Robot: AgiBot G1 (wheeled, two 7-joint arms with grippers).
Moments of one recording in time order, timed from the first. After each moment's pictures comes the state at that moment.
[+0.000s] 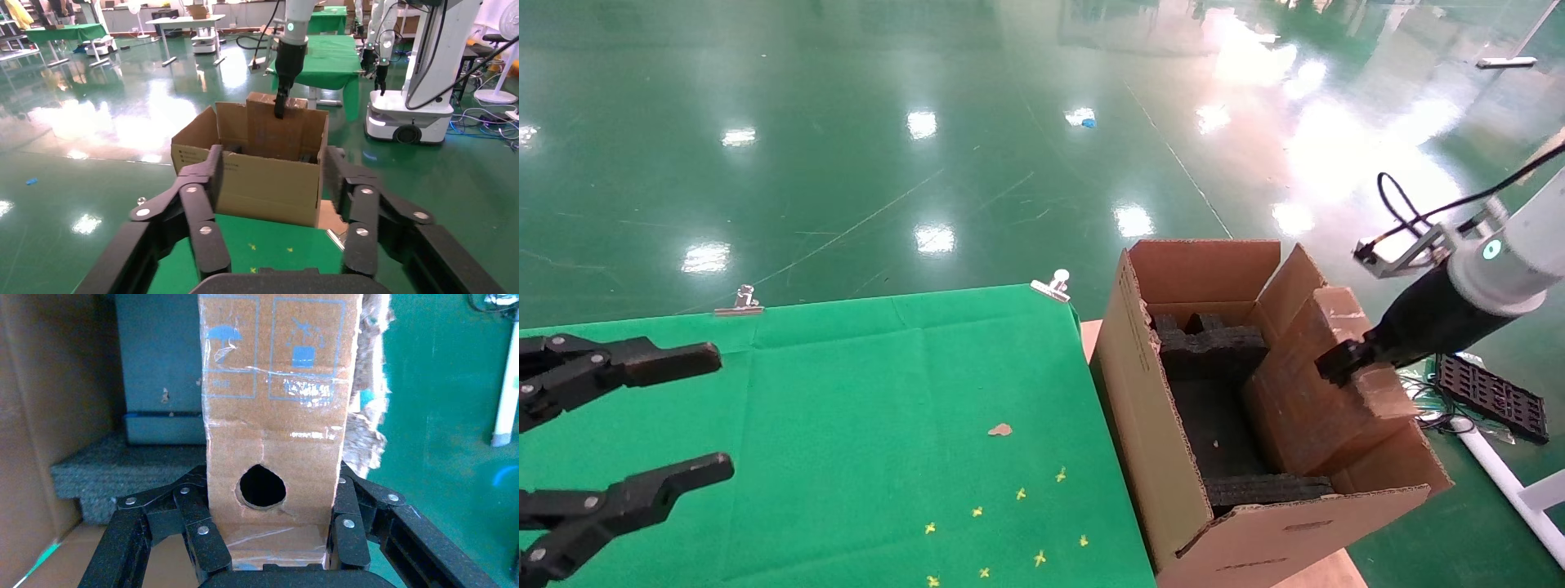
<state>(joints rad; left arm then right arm) -1.08 0.61 0.29 -1.28 0.72 1.49 -0.18 2.03 -0.86 -1.73 0.09 -1.41 -1.35 1.00</state>
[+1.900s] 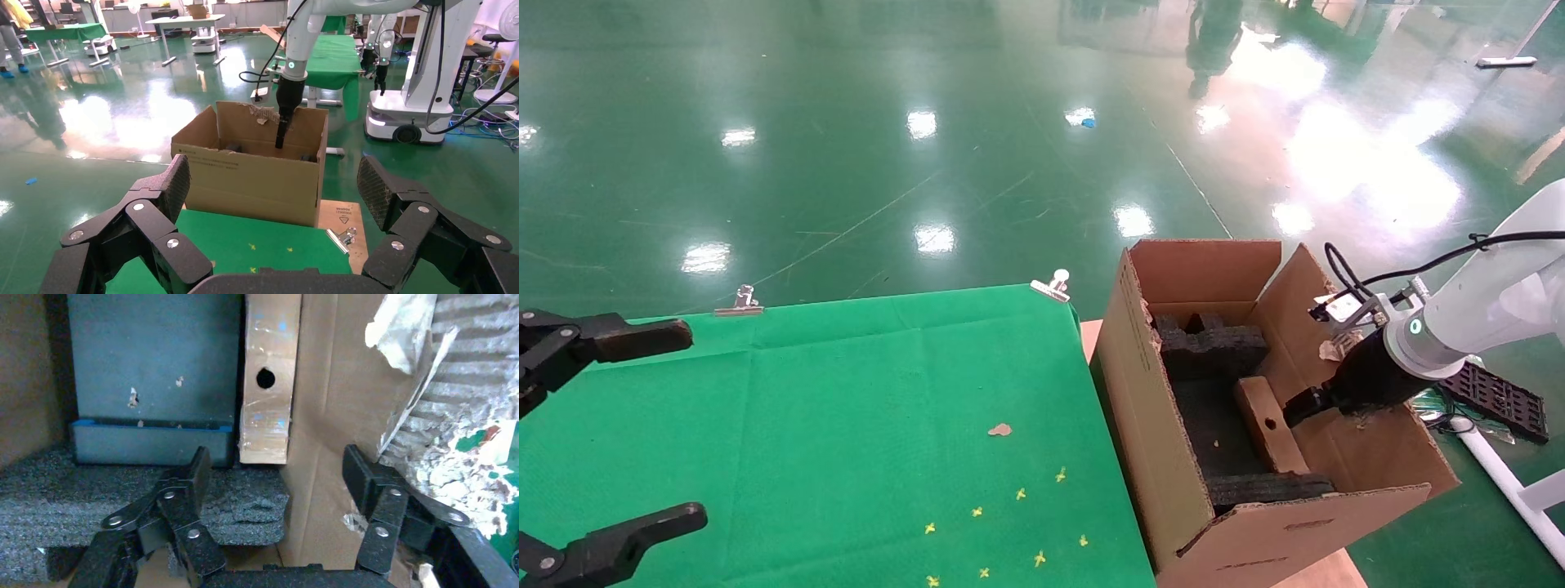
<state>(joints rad) -1.08 0.60 0.30 -1.28 0.72 1.49 -0.18 1.81 -0.91 -1.68 0.00 -1.32 -1.16 0.90</state>
